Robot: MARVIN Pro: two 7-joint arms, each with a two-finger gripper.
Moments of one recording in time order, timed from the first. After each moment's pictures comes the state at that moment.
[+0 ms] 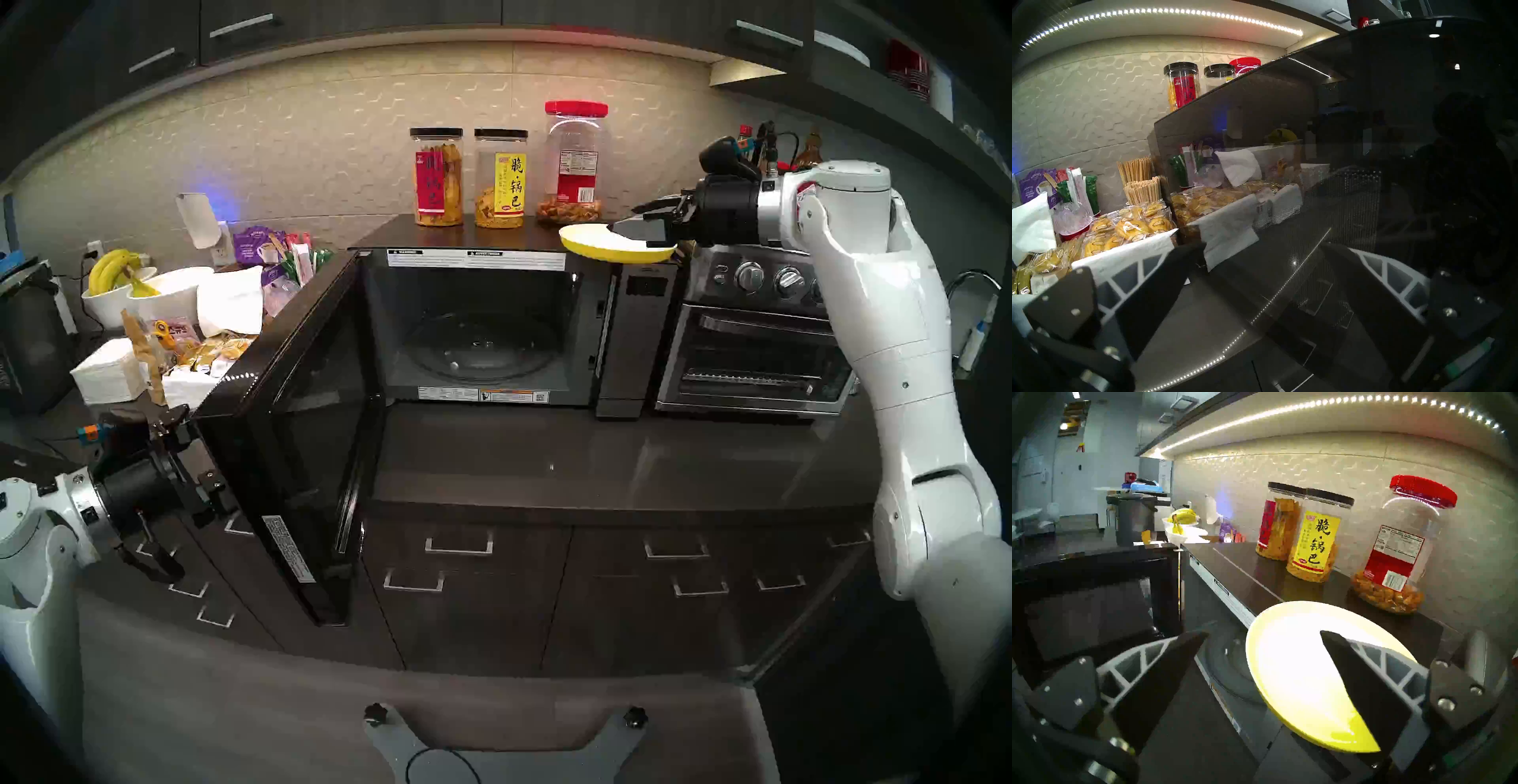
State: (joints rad) left arm 2.07 -1.08 -2.32 -2.18 -0.58 0.37 -0.93; right arm -0.52 -0.98 1.30 -1.43 0.30 0.77 1.00
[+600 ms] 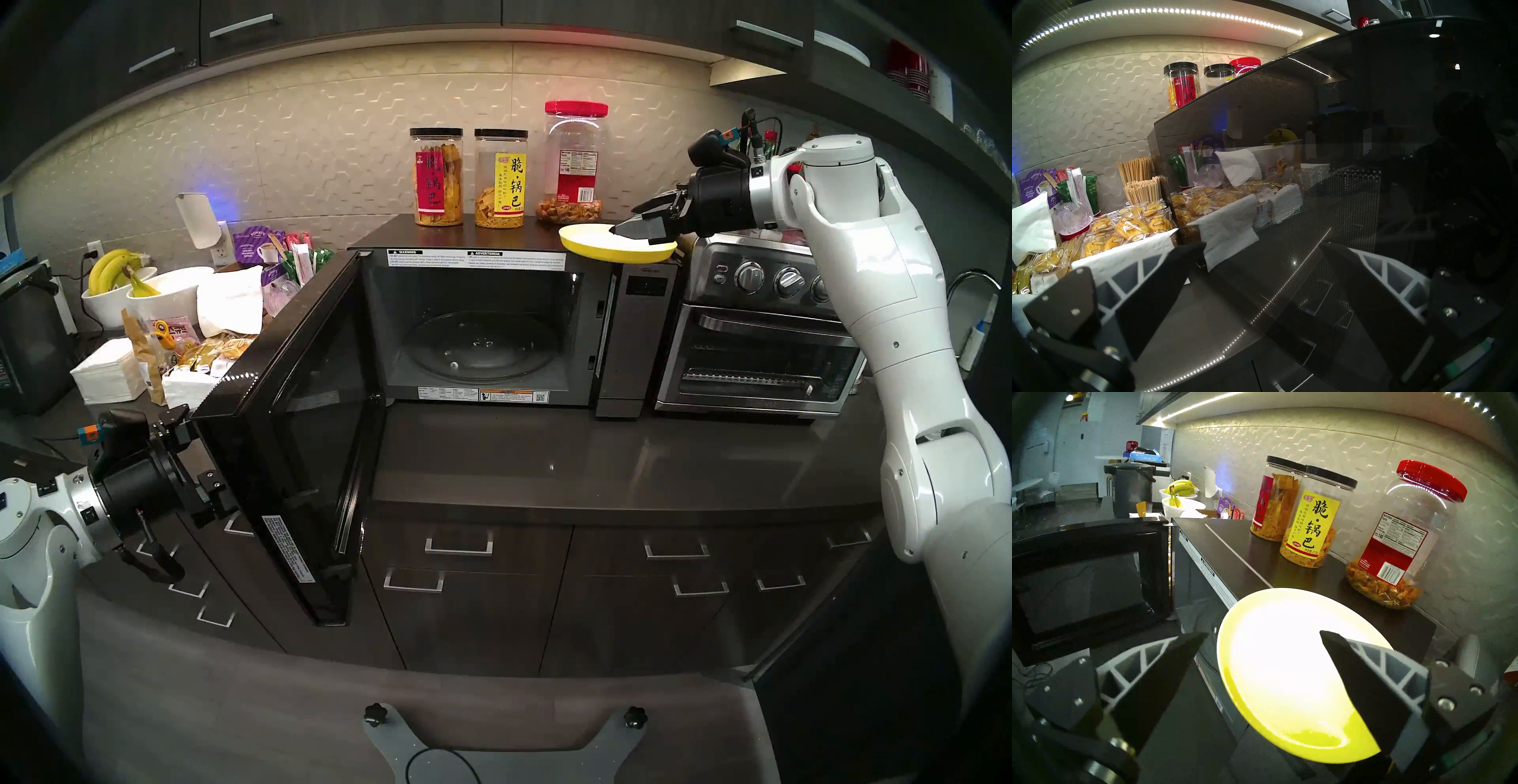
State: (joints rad) left arm 2.07 -1.08 -2.32 -2.18 -0.58 0.37 -0.94; right arm -0.36 -0.98 1.17 -1.27 0.19 0.73 1.11
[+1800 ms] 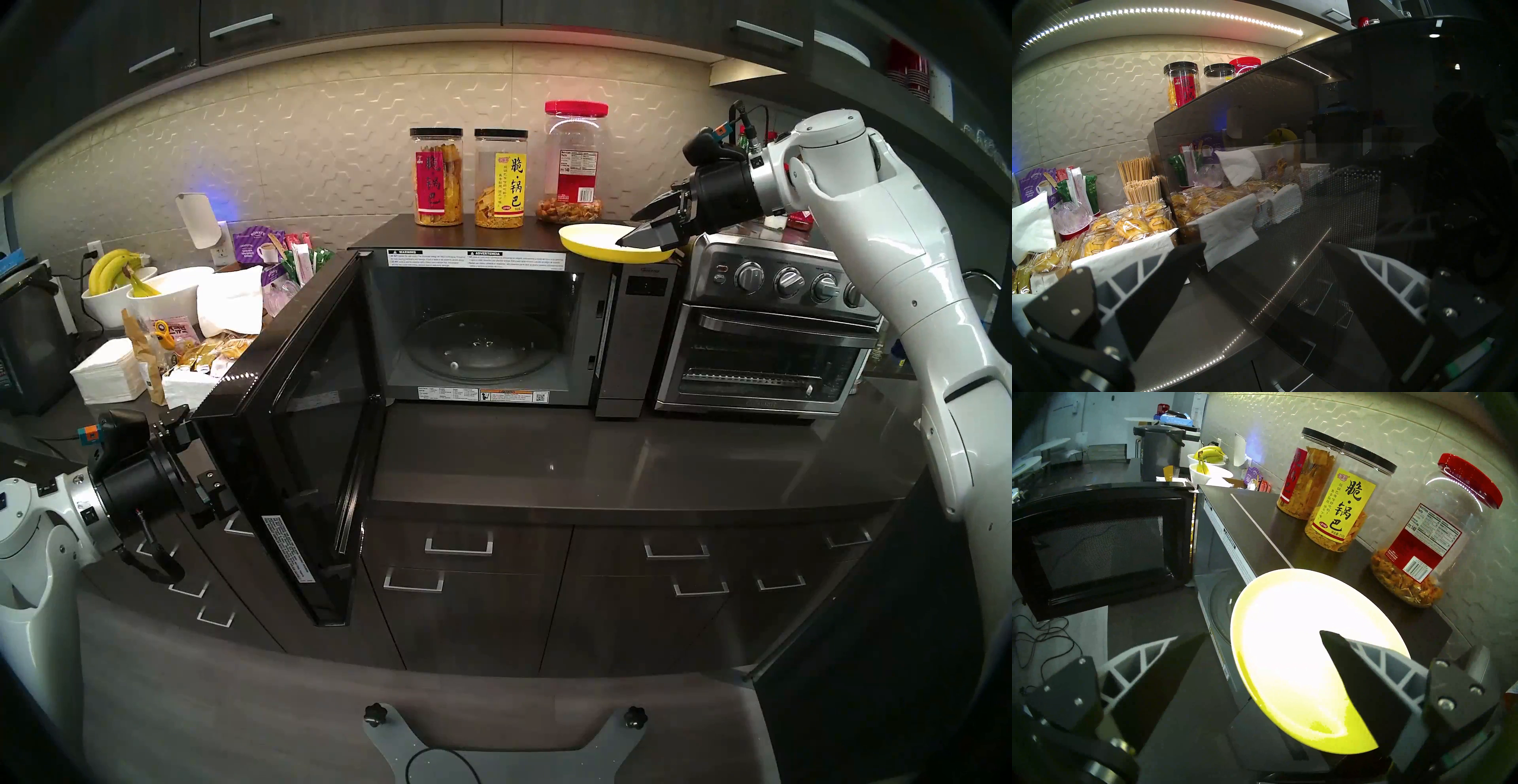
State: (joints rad) left arm 2.07 -1.09 -2.32 -2.18 -0.58 0.37 -0.94; right arm -0.16 -0.89 0.87 -1.15 0.32 0.63 1.20
